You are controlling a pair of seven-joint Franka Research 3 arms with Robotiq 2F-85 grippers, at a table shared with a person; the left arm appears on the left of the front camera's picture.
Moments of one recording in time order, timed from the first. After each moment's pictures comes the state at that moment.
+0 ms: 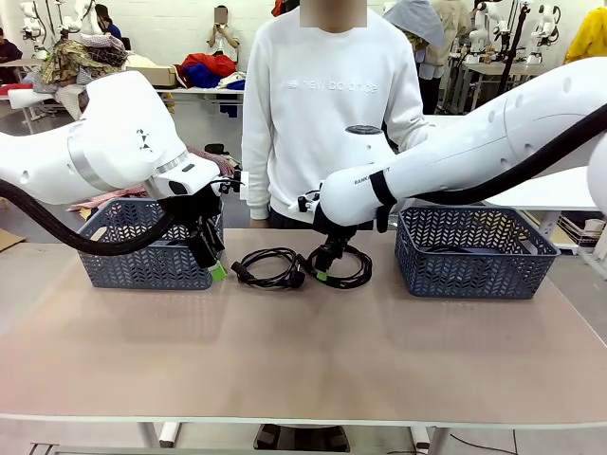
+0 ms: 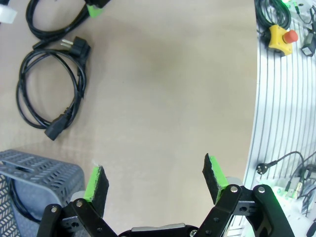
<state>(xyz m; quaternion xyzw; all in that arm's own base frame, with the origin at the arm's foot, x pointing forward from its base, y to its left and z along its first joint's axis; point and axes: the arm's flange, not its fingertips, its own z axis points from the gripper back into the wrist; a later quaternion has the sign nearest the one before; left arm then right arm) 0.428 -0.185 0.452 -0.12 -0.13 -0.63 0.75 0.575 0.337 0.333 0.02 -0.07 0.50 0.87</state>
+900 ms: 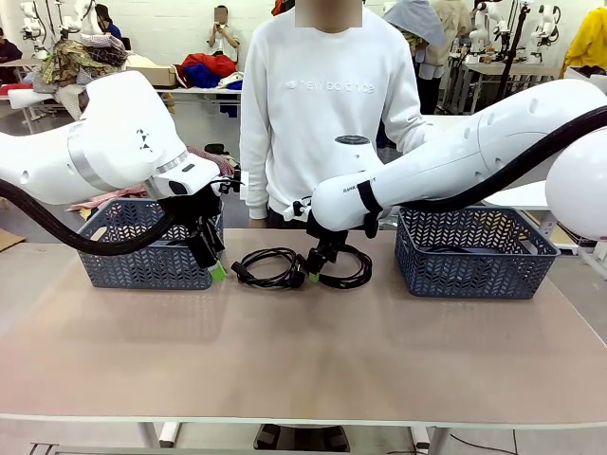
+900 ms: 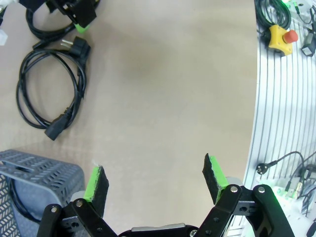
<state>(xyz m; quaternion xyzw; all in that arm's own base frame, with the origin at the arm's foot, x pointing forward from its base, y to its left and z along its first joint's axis) 0.428 -0.185 0.452 -0.12 -0.13 -0.63 0.75 0.600 0.351 0.306 0.03 -0.07 0.46 0.88</state>
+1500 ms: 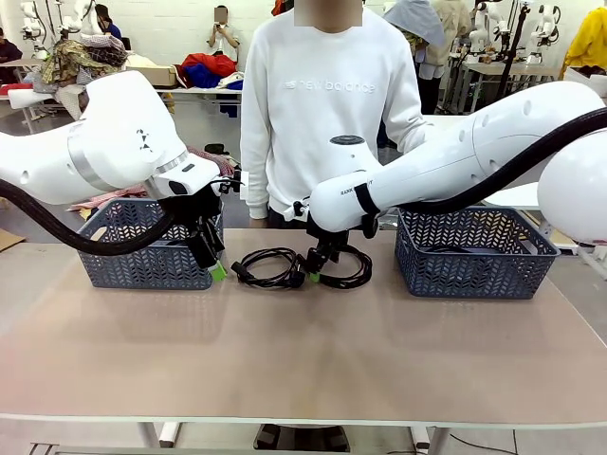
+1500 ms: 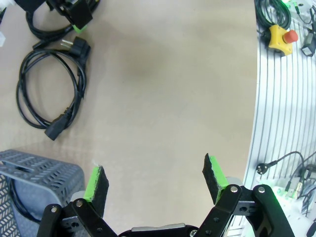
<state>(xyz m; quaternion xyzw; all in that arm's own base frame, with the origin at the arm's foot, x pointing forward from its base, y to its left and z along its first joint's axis) 0.428 -0.185 0.452 -0.12 -0.13 -0.63 0.75 0.603 0.353 0.304 0.01 -0.06 0.44 0.90</state>
